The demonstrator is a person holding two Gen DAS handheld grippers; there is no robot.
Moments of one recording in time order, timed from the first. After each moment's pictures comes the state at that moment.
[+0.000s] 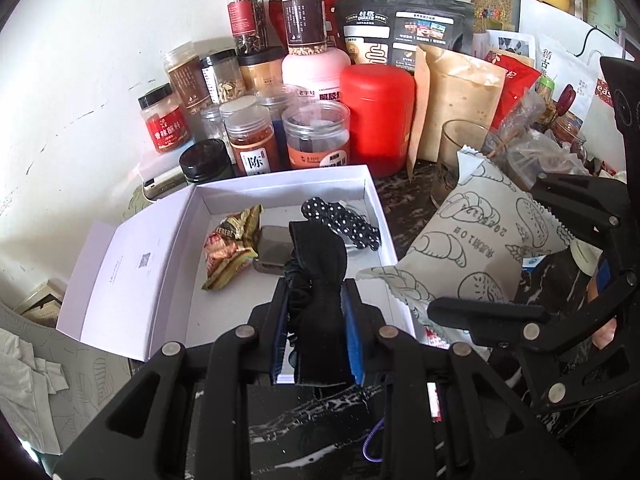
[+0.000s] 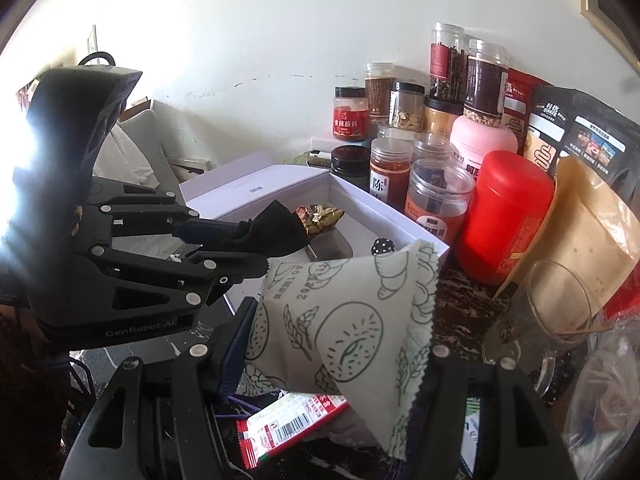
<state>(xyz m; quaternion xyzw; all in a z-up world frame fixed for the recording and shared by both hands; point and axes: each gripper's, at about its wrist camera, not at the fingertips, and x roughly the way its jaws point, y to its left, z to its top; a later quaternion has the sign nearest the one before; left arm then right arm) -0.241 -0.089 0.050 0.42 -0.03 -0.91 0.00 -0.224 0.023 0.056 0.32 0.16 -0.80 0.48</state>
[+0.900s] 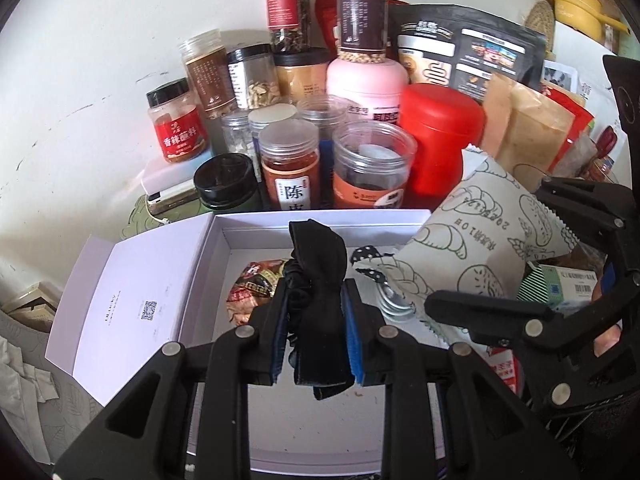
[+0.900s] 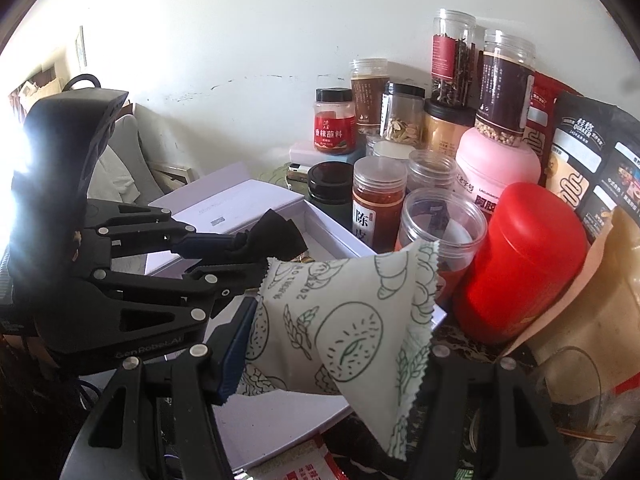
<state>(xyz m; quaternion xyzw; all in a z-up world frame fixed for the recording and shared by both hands) -0.318 -0.147 0.031 0.41 0.00 -0.91 0.02 -0.301 -0.037 0.053 0.33 0.17 -0.80 0.48</state>
